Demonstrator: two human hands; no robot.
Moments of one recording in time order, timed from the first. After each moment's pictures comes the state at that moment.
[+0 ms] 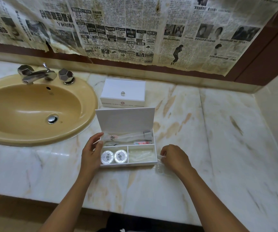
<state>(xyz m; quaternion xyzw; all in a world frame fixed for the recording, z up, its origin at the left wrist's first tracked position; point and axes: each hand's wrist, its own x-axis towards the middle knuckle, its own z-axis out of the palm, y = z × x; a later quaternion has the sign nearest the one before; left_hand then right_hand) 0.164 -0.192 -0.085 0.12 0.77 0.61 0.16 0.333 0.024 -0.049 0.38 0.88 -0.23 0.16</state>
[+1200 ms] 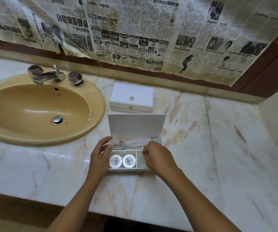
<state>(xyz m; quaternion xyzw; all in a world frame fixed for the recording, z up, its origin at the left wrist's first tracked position) 0.163 -0.194 -0.081 0.11 0.75 0.62 0.18 0.276 -0.036 -0.009 0.26 0.94 -0.21 0.07</state>
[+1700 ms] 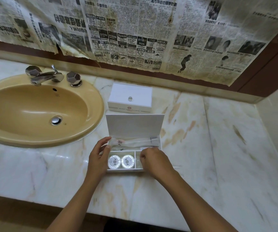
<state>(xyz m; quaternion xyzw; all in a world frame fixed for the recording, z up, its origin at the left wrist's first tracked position) 0.164 -0.193 -0.078 0.11 0.76 0.62 0.18 0.278 -0.040 -0.023 0.27 0.93 -0.22 0.13</state>
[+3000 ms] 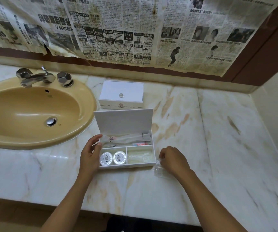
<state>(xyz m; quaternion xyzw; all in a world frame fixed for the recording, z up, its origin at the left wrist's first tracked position) 0.166 -0.191 -0.080 0.12 0.77 0.60 0.16 0.338 0.021 -0.050 0.37 0.88 -0.23 0.16</state>
